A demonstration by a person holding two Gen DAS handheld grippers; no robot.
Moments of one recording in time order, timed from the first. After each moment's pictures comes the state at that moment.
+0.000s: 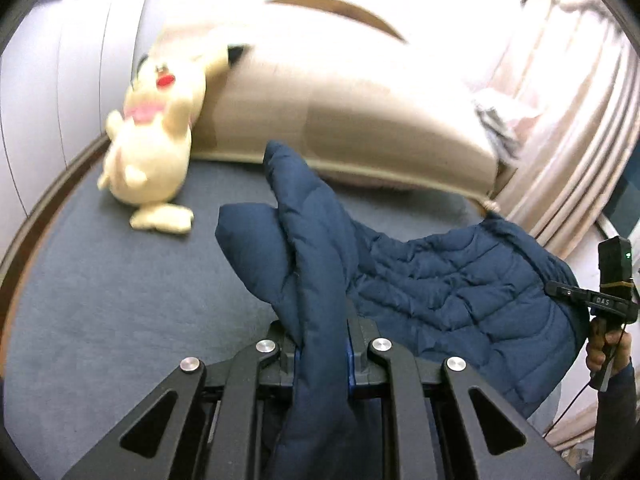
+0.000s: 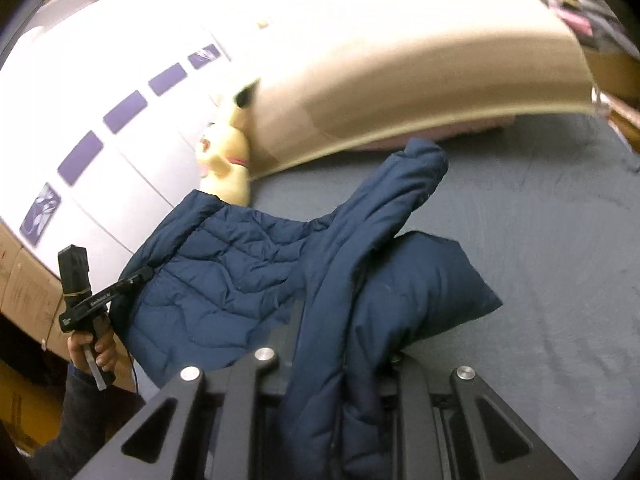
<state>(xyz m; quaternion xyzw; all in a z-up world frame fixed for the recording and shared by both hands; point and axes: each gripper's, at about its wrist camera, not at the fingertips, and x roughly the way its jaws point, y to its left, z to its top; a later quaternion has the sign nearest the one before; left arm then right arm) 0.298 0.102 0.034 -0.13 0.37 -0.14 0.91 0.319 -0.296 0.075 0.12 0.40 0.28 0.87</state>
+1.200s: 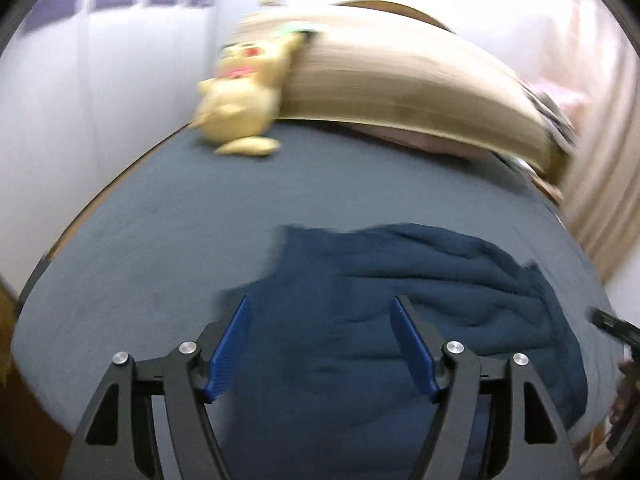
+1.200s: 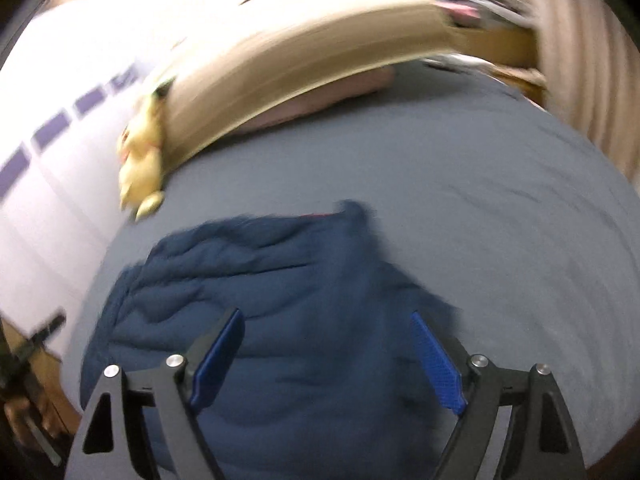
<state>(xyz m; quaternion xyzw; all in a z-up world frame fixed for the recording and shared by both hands) 0.164 0.048 -0.060 -0.07 0.38 0.00 0.92 0.165 -0.290 -0.061 0.10 0.39 0.09 0.91</state>
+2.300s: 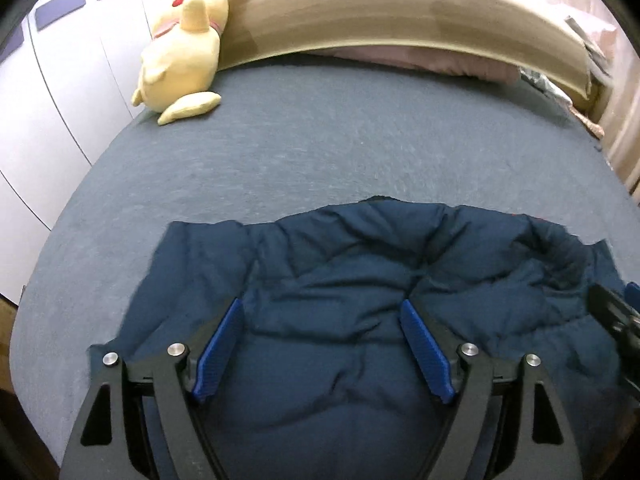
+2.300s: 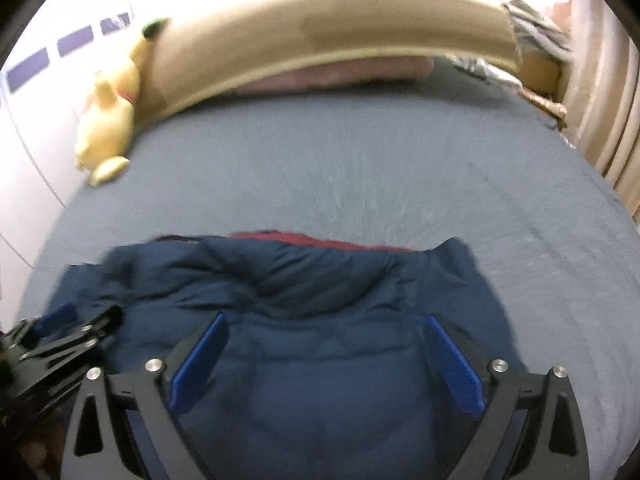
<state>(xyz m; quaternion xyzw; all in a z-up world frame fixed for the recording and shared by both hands) 0.282 -0.019 -0.130 -0.01 0.48 0.05 0.88 0.260 -0.193 -0.086 0.03 0.41 0.05 0.91</state>
